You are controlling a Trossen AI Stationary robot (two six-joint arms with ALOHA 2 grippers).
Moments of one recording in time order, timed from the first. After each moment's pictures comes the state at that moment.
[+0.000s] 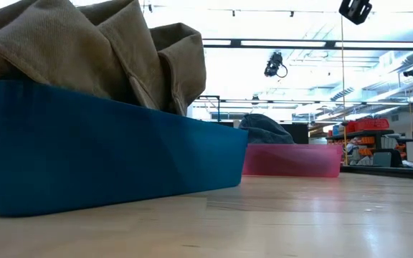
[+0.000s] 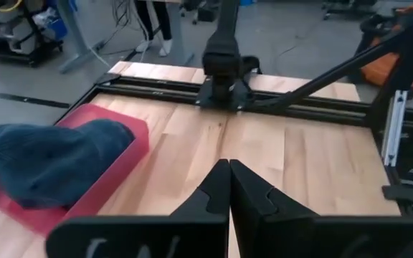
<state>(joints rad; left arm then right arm) -0.37 1.58 1.43 -0.29 -0.59 -0.26 0.00 0.76 1.05 -0.74 -0.13 0.40</state>
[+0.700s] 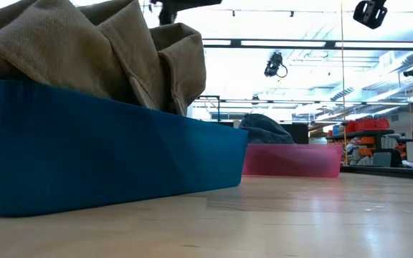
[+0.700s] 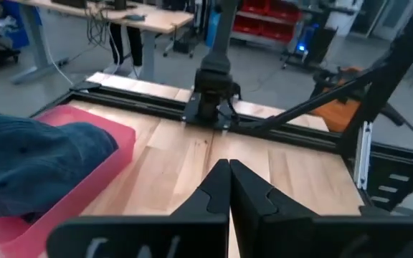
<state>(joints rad) -0.20 1.40 0.98 0.21 -0.32 -0.24 0.01 0.70 1.05 -0.85 -0.06 0.50</state>
